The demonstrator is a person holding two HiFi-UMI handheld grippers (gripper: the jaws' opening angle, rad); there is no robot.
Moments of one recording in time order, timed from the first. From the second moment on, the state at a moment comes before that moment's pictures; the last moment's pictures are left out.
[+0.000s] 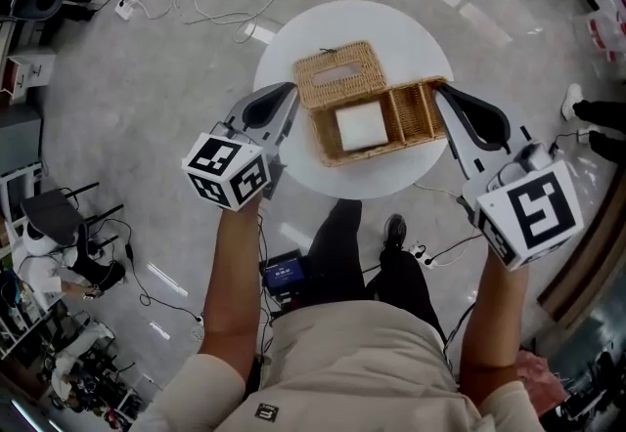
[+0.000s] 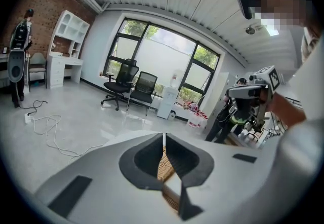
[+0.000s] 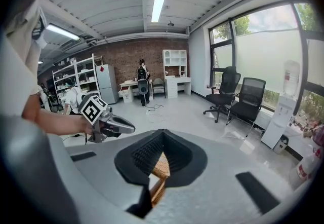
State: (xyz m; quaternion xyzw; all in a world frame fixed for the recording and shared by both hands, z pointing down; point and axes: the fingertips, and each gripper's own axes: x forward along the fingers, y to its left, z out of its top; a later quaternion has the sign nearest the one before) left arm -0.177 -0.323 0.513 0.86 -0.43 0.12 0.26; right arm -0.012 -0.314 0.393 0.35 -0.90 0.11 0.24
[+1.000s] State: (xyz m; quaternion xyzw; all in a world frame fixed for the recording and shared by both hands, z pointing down) left arm -0.204 -0.338 0.632 0.80 -0.45 0.09 0.38; right arm -0.024 -0.336 0.455 0.34 -0.89 0.15 0.26
